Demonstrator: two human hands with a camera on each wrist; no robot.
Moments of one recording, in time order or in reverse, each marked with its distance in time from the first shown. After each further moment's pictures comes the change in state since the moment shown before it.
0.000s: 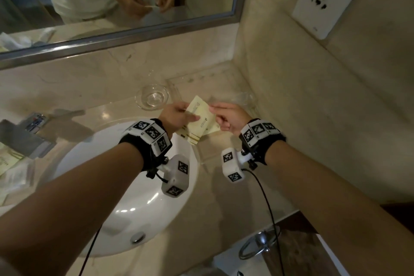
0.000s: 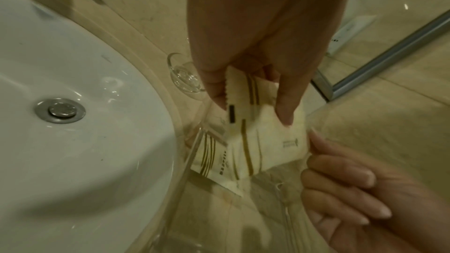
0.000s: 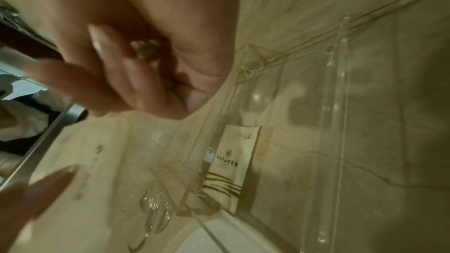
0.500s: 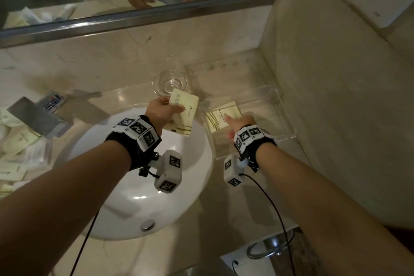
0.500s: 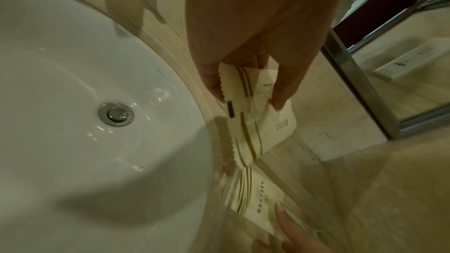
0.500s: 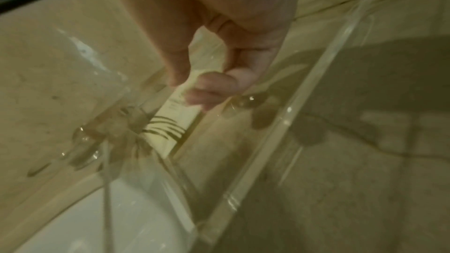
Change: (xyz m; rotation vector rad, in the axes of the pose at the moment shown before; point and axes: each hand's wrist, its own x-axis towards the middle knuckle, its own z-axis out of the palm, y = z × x) left_hand 0.013 -0.043 -0.051 -0.189 0.257 -0.123; right_hand 0.059 0.073 0.010 -0.360 0.463 0.366
